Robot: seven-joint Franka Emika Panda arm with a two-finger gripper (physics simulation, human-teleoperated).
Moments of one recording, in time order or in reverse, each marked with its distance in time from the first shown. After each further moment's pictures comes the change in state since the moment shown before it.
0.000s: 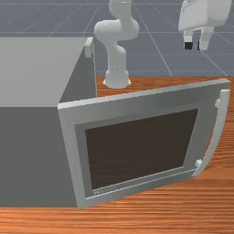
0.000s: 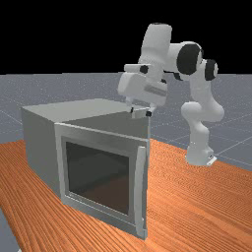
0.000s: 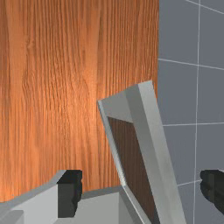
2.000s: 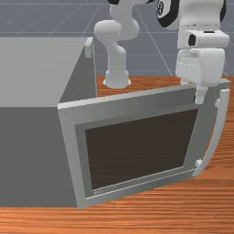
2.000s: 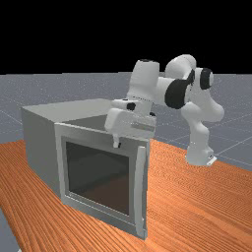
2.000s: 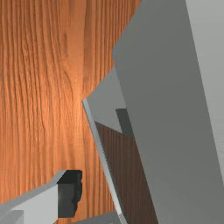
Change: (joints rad) arm -0.024 0.176 -0.003 -0.012 0.006 0.230 -0.004
